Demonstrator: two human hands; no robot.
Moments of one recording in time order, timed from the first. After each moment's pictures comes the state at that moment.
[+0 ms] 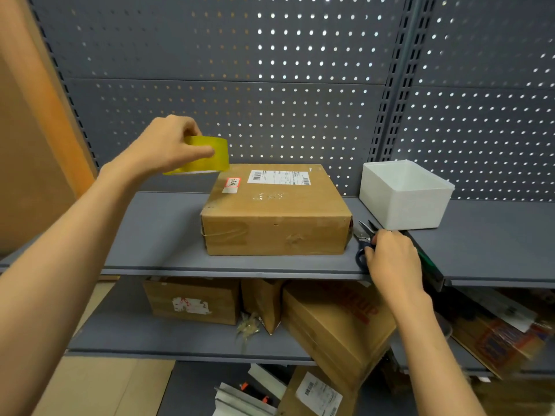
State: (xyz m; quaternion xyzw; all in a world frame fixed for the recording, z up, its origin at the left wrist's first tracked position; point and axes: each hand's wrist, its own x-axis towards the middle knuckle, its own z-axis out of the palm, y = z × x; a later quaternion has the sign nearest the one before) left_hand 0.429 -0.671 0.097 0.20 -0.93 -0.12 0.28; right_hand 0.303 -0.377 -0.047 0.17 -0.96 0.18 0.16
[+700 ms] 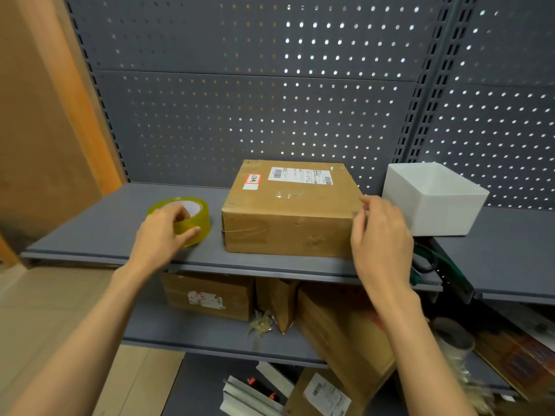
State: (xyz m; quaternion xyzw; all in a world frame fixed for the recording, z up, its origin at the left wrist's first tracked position) left_hand 0.484 -0.708 -0.050 0.28 -0.90 -0.13 0.31; right_hand 0.331 -0.430 -0.025 0.27 -0.84 0.32 0.34
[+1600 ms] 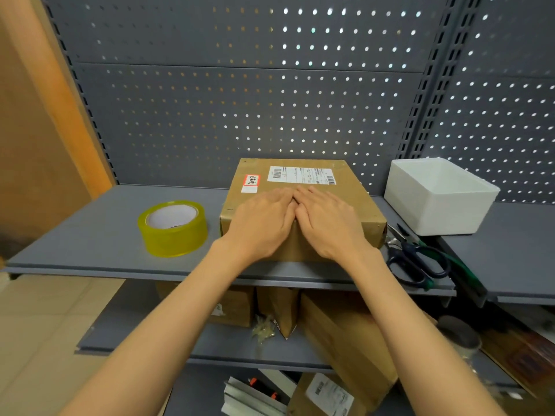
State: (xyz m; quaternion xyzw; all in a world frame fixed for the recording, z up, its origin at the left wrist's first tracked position) left_hand 0.389 -0.609 -0.013 0.07 -0.96 -0.05 0.25; right_hand 0.312 -0.496 -0.013 0.45 -0.87 0.11 0.15
